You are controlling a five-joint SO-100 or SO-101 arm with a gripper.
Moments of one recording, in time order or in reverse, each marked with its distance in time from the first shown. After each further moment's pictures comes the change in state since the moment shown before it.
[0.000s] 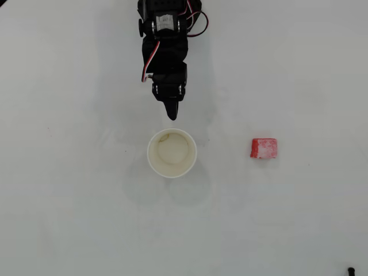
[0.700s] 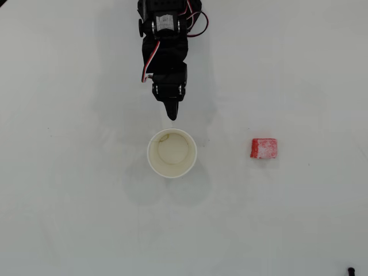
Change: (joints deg) arm -0.1 0.0 0.0 0.0 0.0
